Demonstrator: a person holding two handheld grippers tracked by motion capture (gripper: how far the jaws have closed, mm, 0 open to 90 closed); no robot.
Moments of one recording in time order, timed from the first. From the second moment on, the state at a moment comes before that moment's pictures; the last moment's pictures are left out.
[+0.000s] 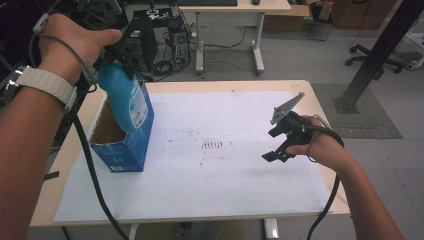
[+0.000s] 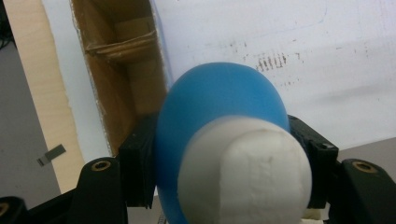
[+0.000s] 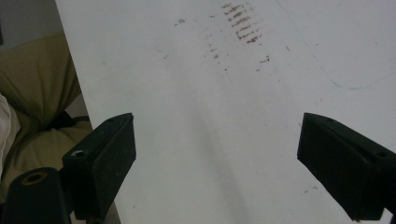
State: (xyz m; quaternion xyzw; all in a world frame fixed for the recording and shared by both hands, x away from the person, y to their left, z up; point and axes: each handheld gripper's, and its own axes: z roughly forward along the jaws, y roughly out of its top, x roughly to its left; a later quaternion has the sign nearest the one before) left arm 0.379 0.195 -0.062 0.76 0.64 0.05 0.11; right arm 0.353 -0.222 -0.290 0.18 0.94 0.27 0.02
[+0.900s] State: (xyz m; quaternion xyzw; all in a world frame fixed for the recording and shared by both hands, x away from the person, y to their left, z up) left arm 0.386 0.221 -0.071 0.73 0.67 0.07 0.11; right arm 0.354 -0.224 -0.292 0.19 0.94 0.27 0.02
